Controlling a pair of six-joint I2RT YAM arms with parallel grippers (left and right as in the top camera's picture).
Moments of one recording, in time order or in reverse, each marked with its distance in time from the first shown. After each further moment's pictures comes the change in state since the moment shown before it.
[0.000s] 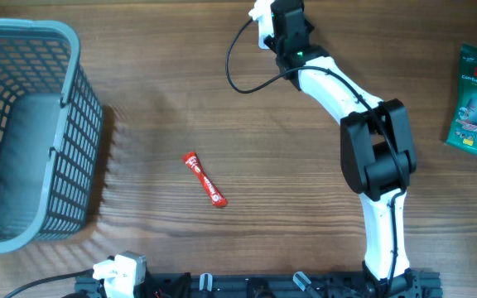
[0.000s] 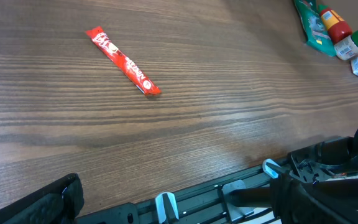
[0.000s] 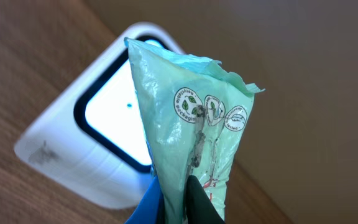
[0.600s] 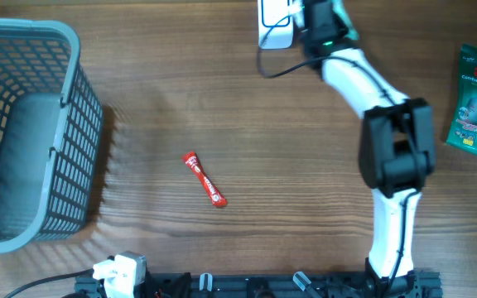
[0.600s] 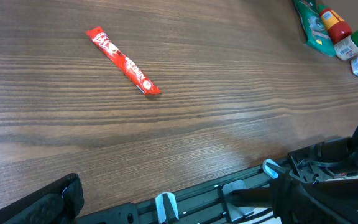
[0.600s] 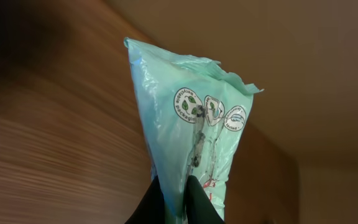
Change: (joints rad) left arm 0.000 0.000 0.000 0.000 0.000 0.000; right arm -0.167 -0.047 0.003 -0.189 0.170 0.091
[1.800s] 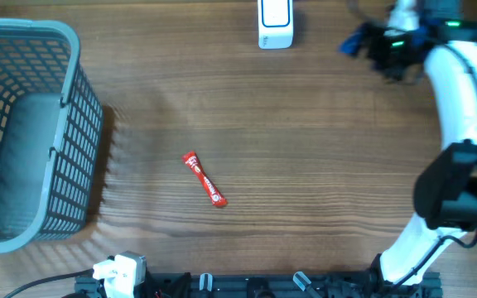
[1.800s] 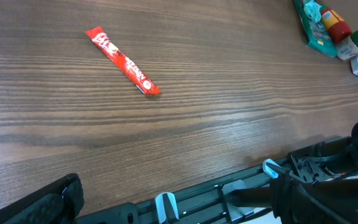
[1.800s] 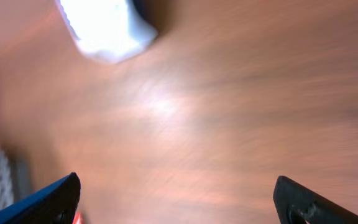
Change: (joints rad) left arm 0.000 0.000 0.000 0.000 0.000 0.000; right arm -0.259 -0.293 -0.001 -0.737 -1.037 0.833
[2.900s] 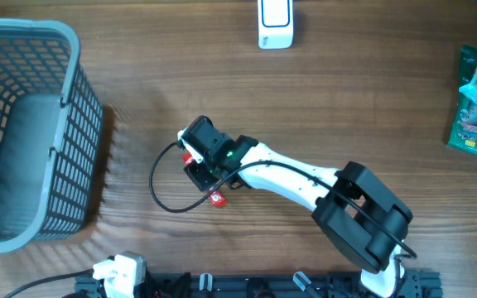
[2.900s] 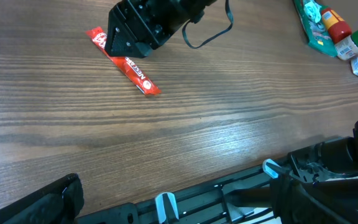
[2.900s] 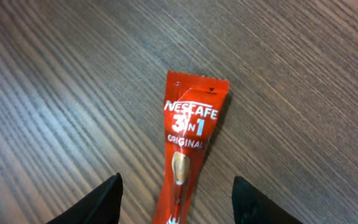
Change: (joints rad) left arm 0.000 0.000 0.000 0.000 0.000 0.000; right arm 0.971 0.027 -0.476 0.557 0.363 -0.051
